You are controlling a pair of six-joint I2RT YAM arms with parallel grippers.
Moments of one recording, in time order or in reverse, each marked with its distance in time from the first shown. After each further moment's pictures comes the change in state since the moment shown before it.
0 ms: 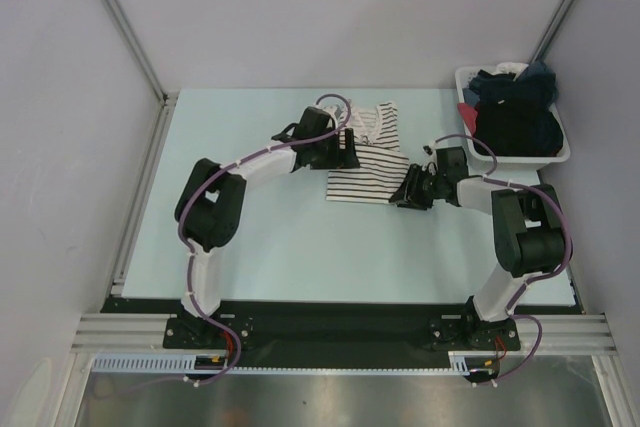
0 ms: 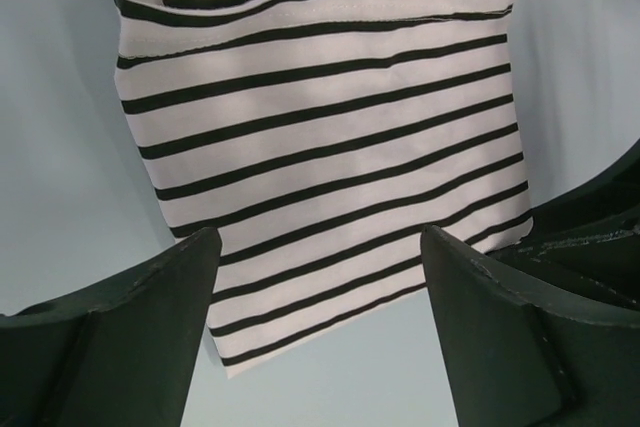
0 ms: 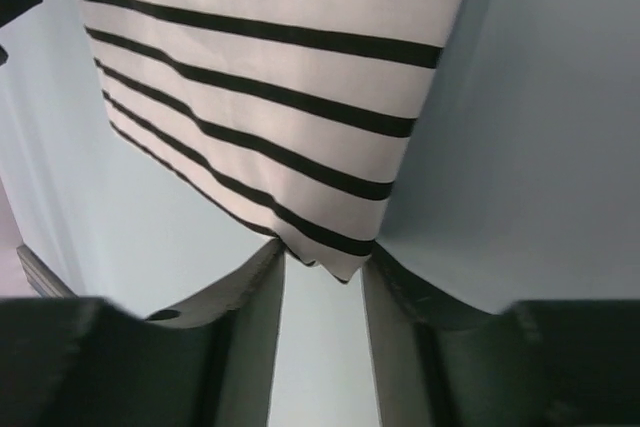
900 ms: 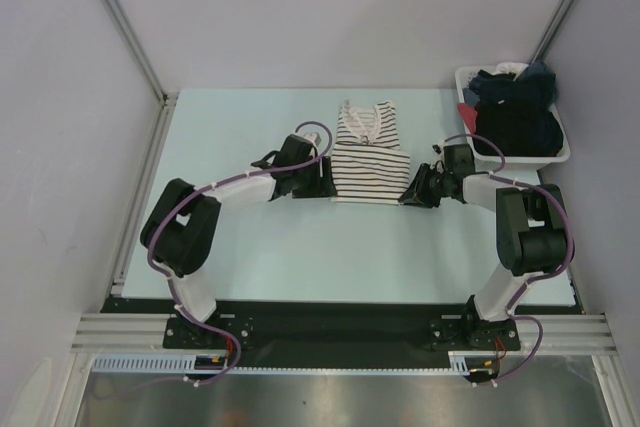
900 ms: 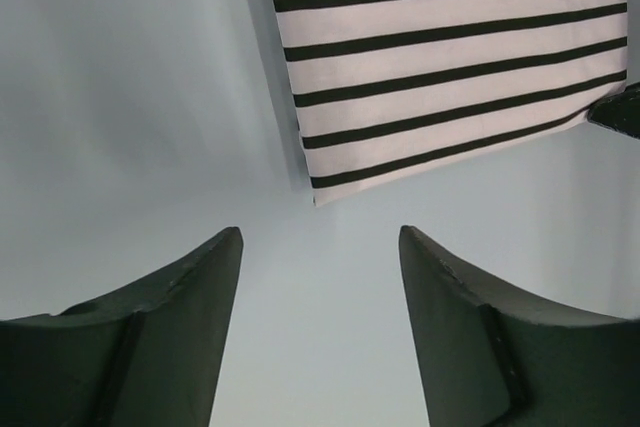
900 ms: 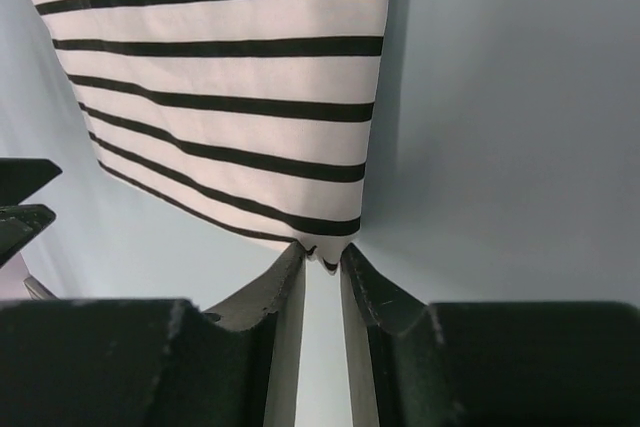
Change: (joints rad) left arm -0.004 -0.268 -0.400 0.040 -0.066 -0.046; right arm -0.055 0.003 0.031 -0.080 0.033 0.009
